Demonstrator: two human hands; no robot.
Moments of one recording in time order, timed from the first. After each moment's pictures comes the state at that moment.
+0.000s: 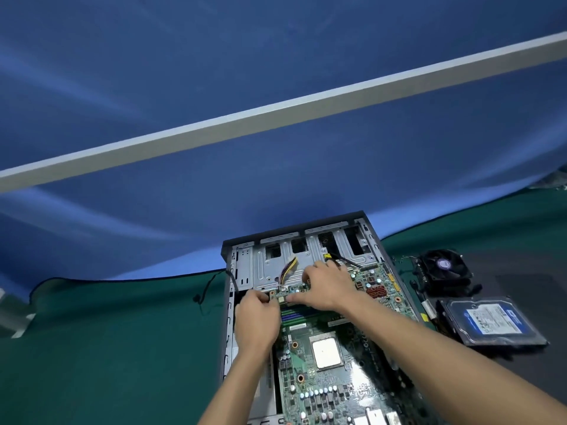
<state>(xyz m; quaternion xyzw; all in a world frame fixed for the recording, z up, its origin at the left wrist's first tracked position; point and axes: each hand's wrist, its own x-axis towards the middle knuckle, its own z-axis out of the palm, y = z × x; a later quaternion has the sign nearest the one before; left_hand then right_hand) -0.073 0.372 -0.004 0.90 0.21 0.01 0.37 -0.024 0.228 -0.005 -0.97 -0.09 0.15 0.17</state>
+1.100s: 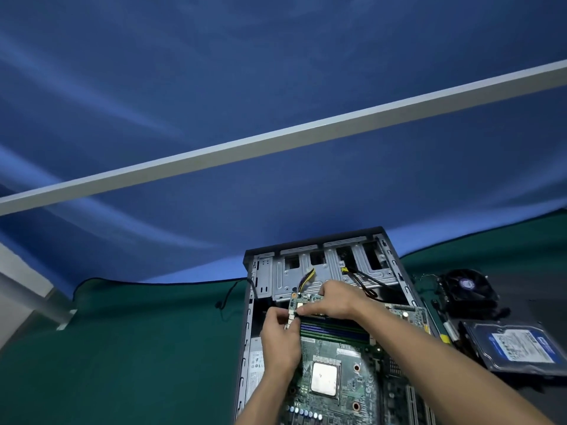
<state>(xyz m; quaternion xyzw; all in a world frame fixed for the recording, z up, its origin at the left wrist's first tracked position) -0.101 0.359 -0.012 0.85 0.21 0.06 0.48 -0.026 0.228 0.007 -0.92 -0.06 0.25 0.29</state>
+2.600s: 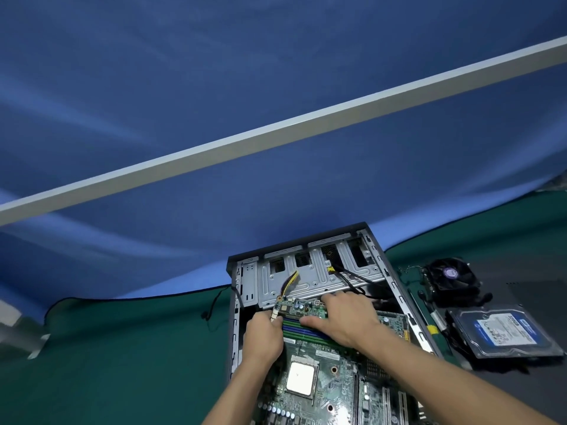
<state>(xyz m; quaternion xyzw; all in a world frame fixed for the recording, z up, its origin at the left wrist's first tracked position) -0.069 0.378 -0.007 0.93 0.14 -0.09 0.32 -0.053 0.211 -0.018 -0.99 -0.08 0.10 0.07</state>
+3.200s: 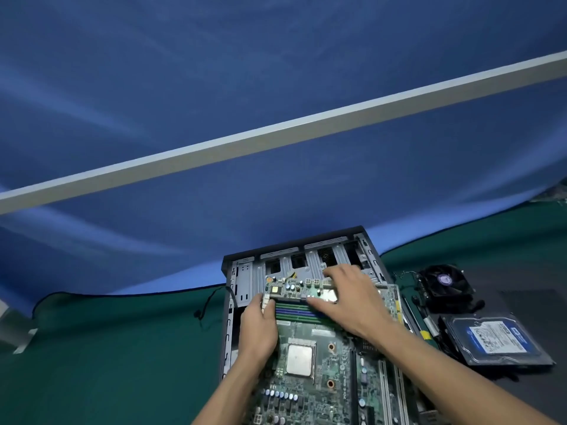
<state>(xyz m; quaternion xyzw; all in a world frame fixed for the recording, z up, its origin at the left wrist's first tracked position) -0.065 0.368 0.004 0.89 0.14 -0.03 0.44 -0.047 0.188 0.003 -0.97 -0.07 -0.02 0.23</state>
